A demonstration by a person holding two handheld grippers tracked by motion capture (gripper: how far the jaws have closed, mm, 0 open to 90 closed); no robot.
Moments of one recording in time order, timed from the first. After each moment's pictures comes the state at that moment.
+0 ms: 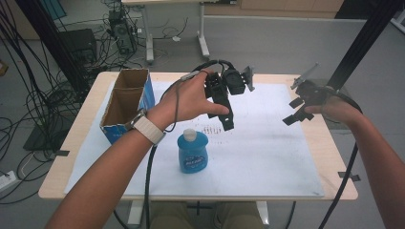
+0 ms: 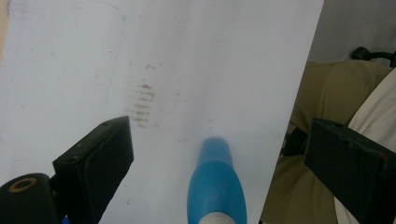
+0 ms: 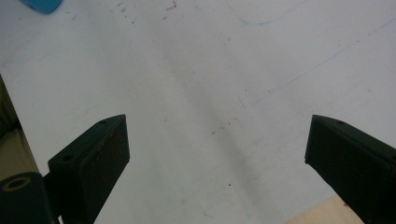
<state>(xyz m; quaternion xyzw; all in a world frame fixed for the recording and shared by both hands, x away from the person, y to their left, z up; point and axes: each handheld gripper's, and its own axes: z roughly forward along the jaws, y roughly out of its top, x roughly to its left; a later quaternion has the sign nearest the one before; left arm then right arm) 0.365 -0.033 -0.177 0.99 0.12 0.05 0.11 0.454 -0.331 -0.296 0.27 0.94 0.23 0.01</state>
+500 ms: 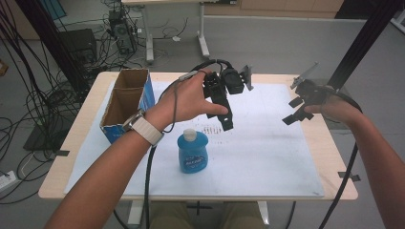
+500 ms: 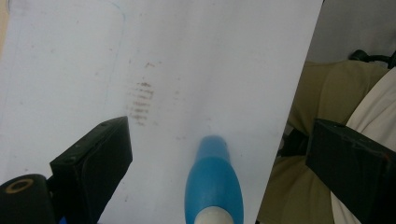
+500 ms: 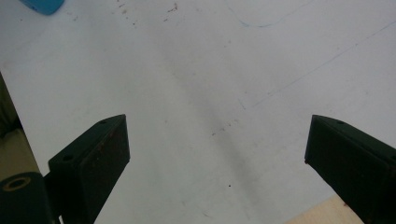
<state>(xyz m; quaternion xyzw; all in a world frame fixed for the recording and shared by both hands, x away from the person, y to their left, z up) 0.363 -0.027 -0.174 0.98 0.12 0.05 0.12 0.453 -0.329 -0.293 0.27 0.94 0.23 0.02</state>
